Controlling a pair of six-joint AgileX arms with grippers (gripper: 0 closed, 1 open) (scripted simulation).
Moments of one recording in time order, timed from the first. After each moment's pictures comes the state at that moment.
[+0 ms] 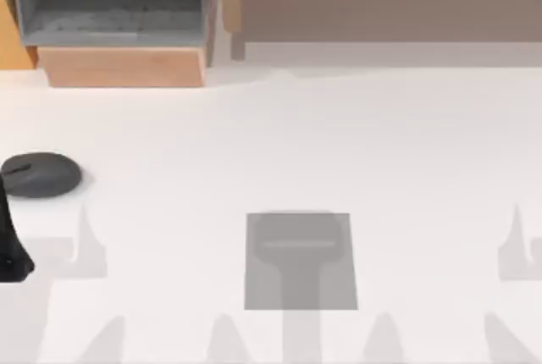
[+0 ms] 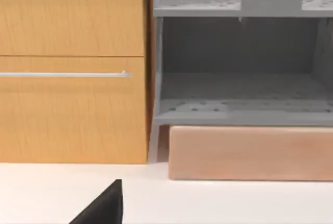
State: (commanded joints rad) left arm 0.00 0.00 0.00 0.00 0.00 0.00; right arm 0.00 0.00 0.00 0.00 0.00 0.00
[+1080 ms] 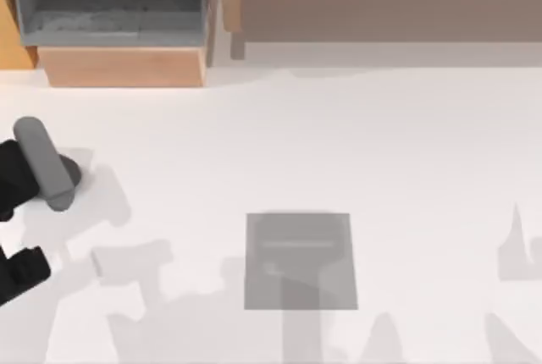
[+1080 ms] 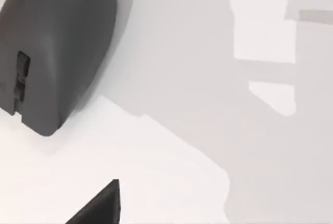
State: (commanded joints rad) left arm -0.06 1.29 0.78 -0.73 0.03 1.00; right arm 0.00 0.00 0.00 0.00 0.00 0.00
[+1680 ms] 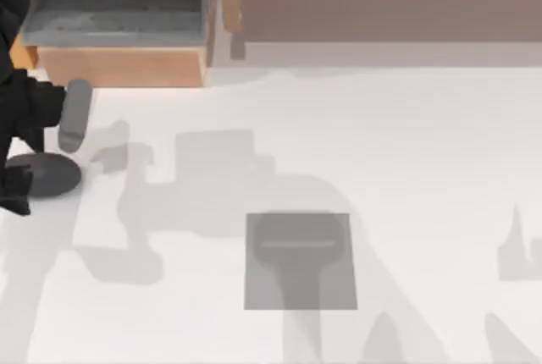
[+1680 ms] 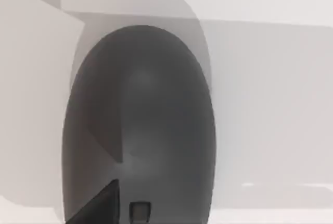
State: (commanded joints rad) left arm -0.02 2.02 1.49 -1.13 0.01 1.49; right arm 0.00 0.00 0.00 0.00 0.00 0.00
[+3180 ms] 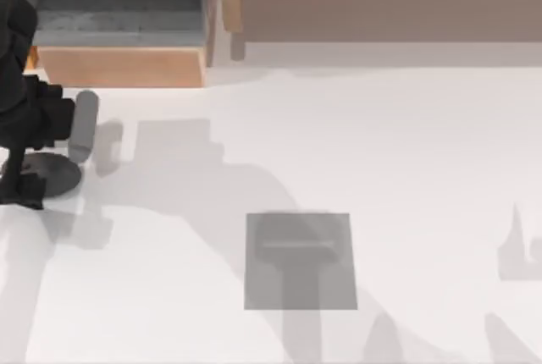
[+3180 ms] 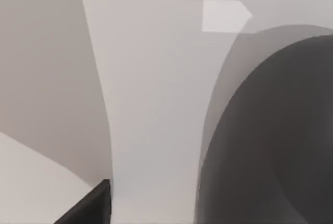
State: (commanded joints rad) left arm 0.00 2.18 1.42 -0.82 0.00 1.54; right arm 0.00 0.00 0.00 0.00 0.00 0.00
